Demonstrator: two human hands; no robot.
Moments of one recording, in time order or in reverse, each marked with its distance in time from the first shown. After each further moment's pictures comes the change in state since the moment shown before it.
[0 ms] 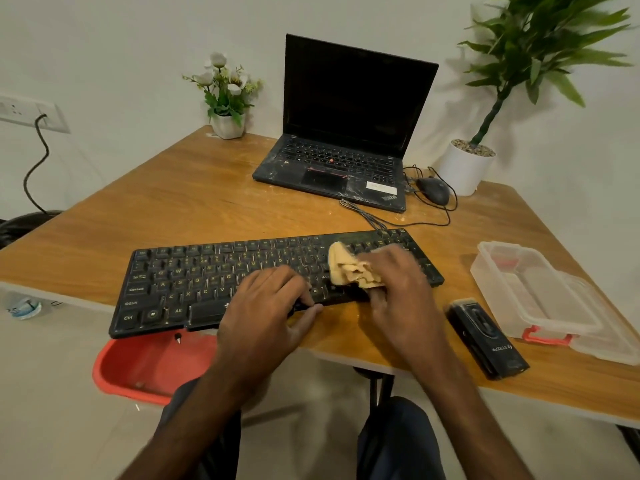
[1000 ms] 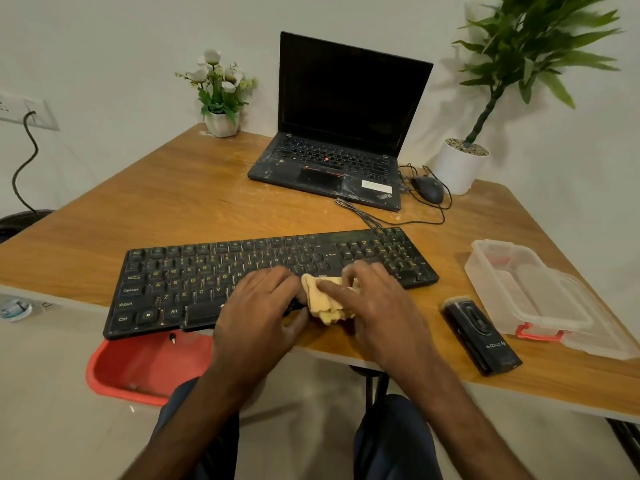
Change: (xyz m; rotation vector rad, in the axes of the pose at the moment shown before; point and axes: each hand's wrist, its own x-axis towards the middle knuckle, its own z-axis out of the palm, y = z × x) left_hand -0.002 0.000 0.001 -0.004 0.014 -0.036; right_hand -0.014 0.001 0.008 -0.260 -0.062 -0.332
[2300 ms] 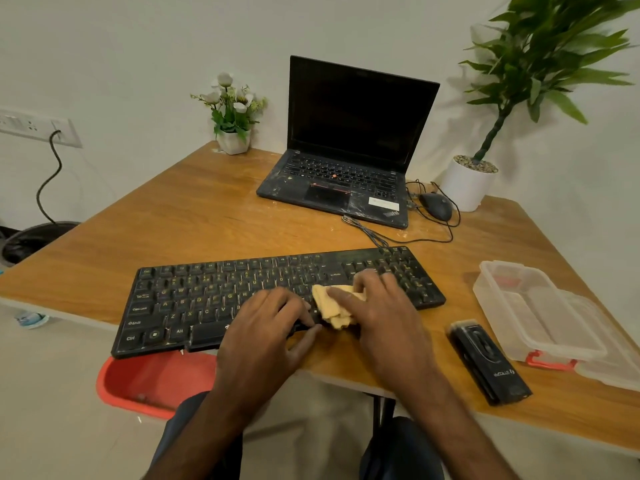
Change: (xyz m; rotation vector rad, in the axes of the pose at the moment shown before) left_hand -0.001 0.000 0.001 0.034 0.053 0.036; right_hand 0.015 0.003 0.007 -0.038 -0.030 0.103
